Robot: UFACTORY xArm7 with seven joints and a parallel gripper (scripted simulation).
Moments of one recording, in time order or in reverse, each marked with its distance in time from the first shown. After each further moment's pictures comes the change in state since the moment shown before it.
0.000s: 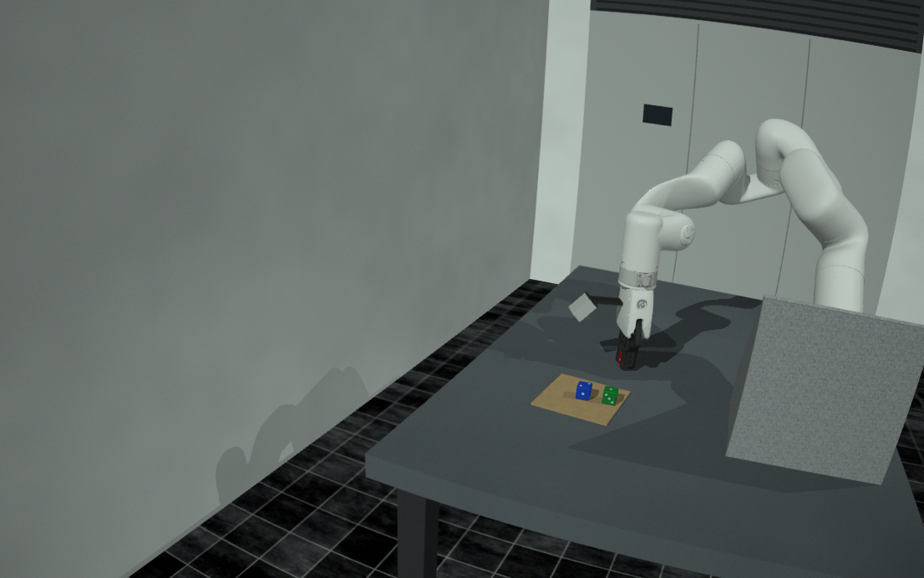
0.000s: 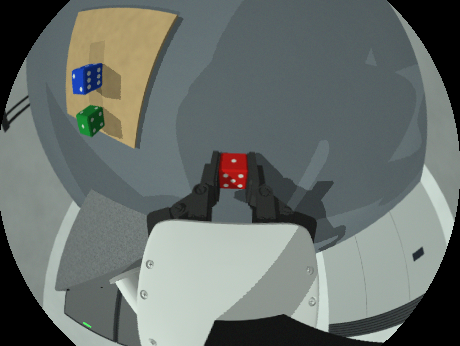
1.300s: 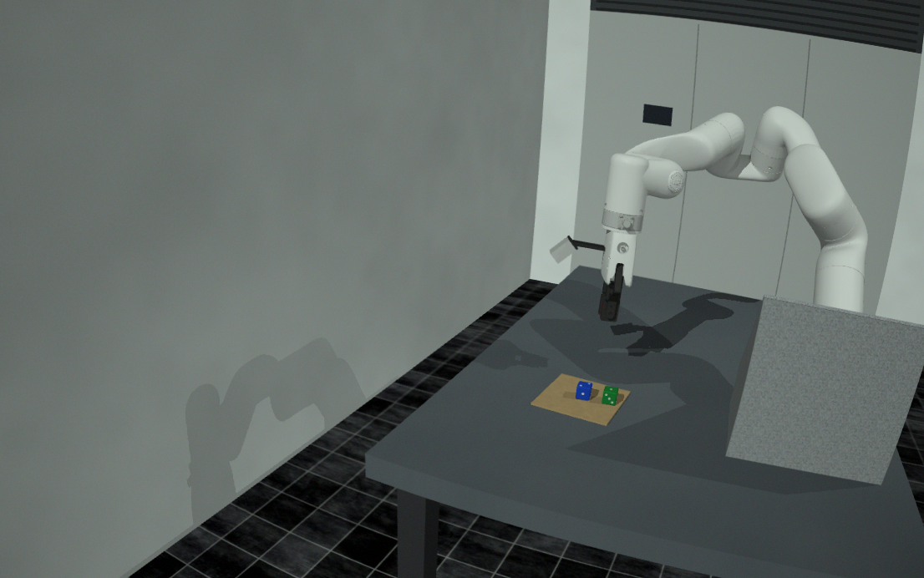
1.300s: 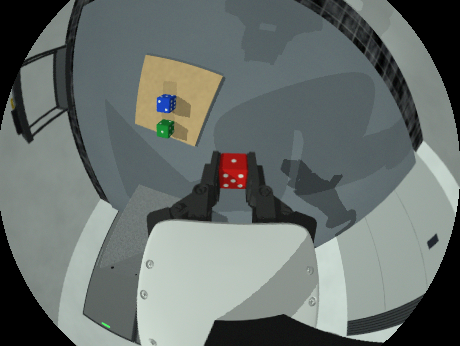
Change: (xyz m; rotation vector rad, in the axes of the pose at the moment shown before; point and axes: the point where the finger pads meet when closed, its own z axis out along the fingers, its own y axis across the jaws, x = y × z) arm 0.058 -0.026 -0.109 0.040 0.050 0.123
